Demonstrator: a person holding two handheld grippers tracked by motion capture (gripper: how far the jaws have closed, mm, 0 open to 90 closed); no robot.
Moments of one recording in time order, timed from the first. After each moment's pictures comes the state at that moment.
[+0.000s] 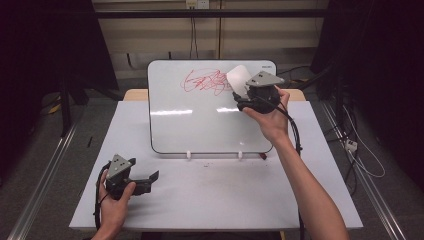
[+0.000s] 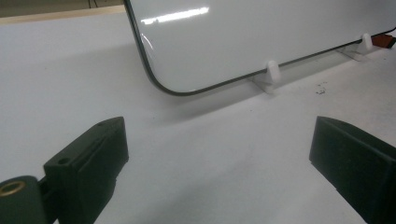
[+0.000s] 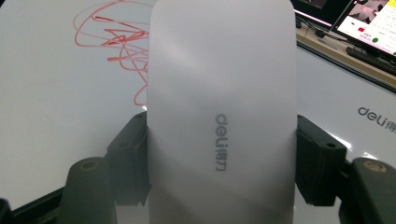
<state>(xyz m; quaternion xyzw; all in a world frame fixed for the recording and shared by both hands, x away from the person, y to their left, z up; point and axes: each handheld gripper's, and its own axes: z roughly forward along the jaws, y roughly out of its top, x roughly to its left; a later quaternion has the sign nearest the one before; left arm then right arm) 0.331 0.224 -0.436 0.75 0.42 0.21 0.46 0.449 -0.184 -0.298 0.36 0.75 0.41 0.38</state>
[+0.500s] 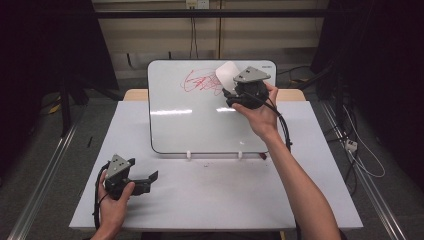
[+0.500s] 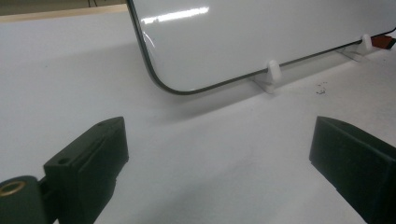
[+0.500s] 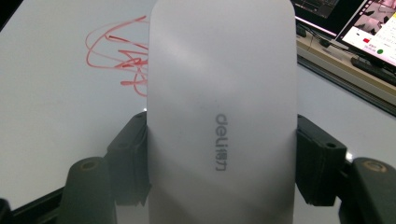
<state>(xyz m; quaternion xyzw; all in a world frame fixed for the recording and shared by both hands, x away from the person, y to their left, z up) 0.331 0.225 -0.436 0.75 0.42 0.21 0.46 0.463 -0.157 -0.292 0.35 0.75 0.41 0.39</state>
